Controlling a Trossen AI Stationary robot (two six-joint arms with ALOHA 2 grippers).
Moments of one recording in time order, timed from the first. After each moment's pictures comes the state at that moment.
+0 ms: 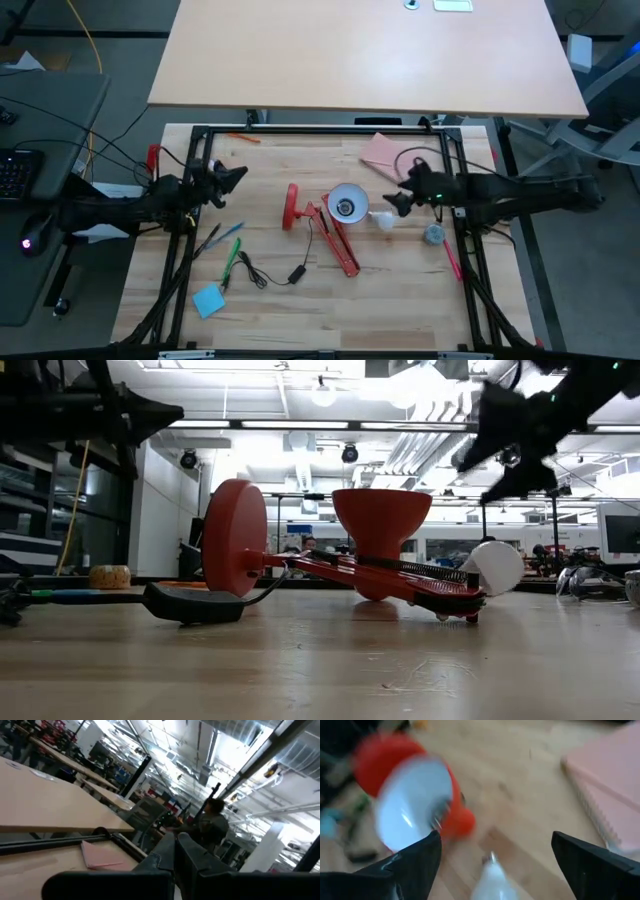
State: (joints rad) left arm 0.14 0.28 0.04 0.54 -0.28 -0.54; right arm -0.04 0.83 0.57 -0.45 0.30 0.75
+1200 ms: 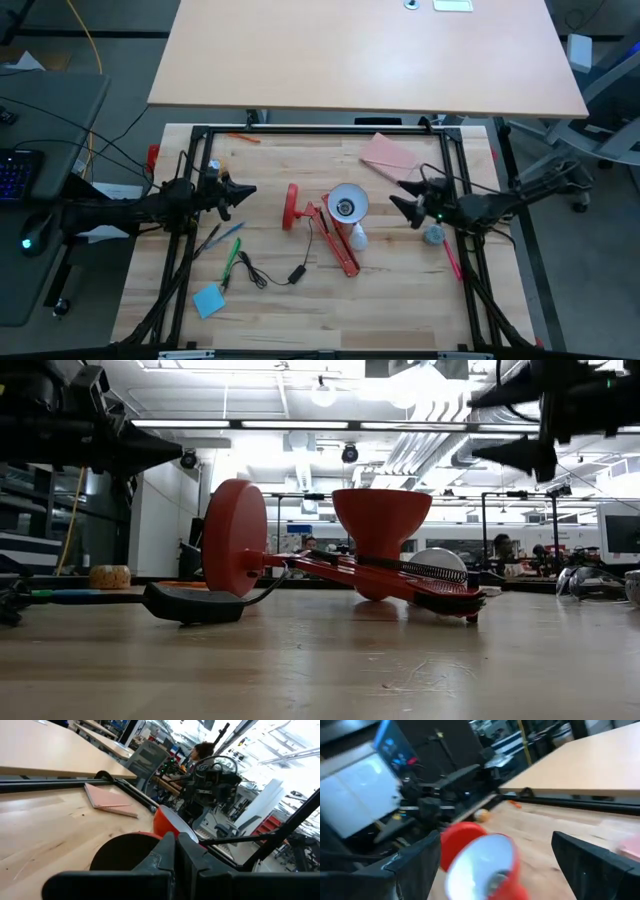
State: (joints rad) left arm 0.14 0.22 0.01 0.25 -0.12 -0.56; right arm 0.32 0.62 0.18 0.44 0.77 0.50
